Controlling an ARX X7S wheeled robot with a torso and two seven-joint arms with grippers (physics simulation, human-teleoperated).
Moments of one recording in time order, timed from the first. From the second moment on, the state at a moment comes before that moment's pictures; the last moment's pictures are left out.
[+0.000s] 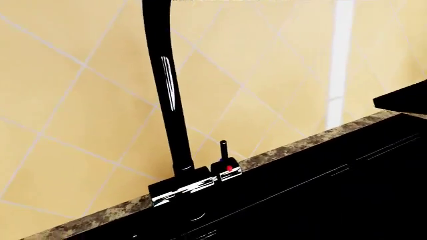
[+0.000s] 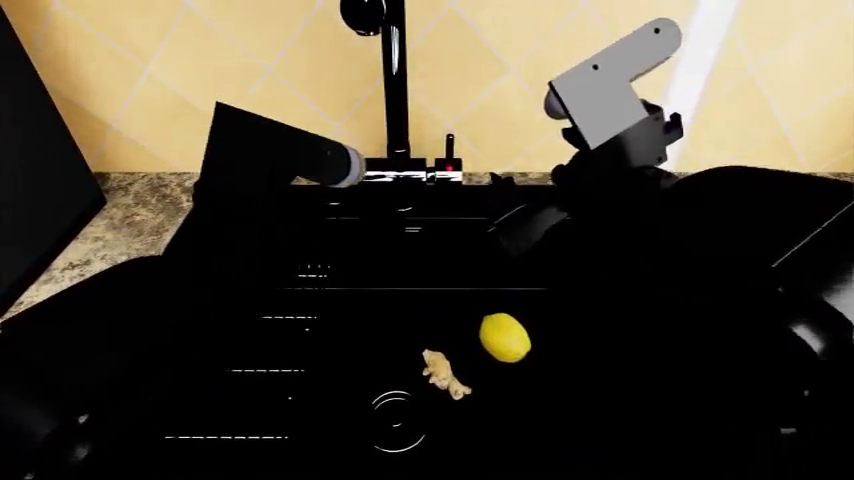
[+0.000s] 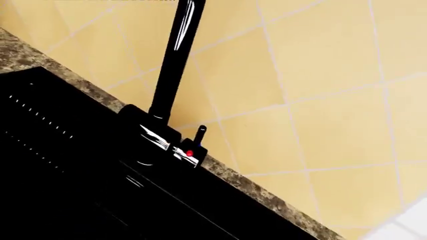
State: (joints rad) left arm -0.86 -0.22 0.11 0.58 -0.61 -1.39 -0.10; right arm 1.17 0.44 -0.41 -0.31 0.72 1.41 0.10
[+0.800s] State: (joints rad) left arm -0.90 -0.33 0.11 0.69 -0.98 -1.46 -0.36; right arm 1.25 0.48 -0.70 -0.06 1.29 1.43 0.46
